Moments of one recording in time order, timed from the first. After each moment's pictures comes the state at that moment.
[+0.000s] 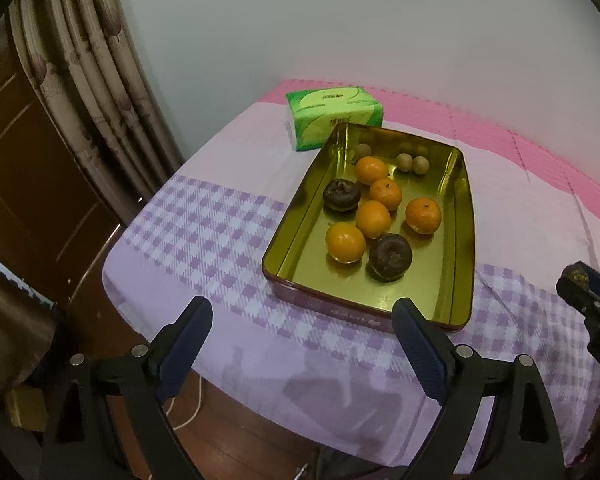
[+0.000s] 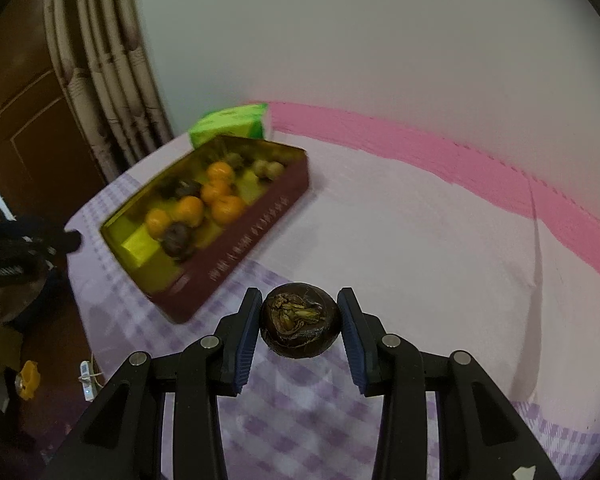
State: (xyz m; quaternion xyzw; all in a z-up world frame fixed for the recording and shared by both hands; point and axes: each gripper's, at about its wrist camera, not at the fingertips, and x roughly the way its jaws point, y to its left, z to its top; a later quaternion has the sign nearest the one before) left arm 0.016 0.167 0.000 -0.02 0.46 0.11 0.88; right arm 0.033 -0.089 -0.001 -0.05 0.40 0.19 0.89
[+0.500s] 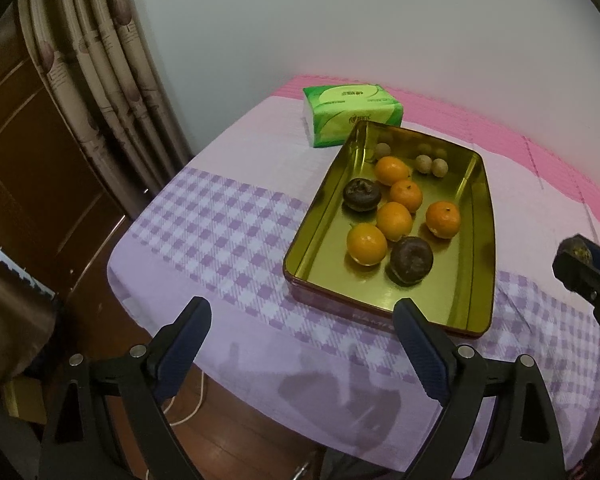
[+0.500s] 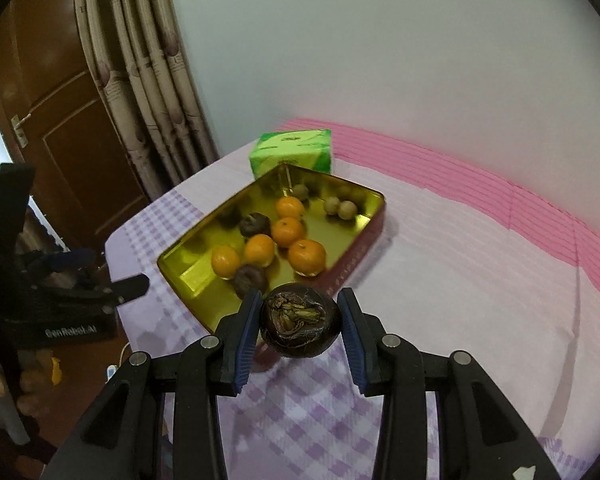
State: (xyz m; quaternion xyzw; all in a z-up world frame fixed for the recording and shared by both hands) left arm 0.021 0.184 -0.005 -0.03 0.47 0.13 0.88; right arm 0.042 -0.028 0.030 -0.04 0.39 0.26 0.88
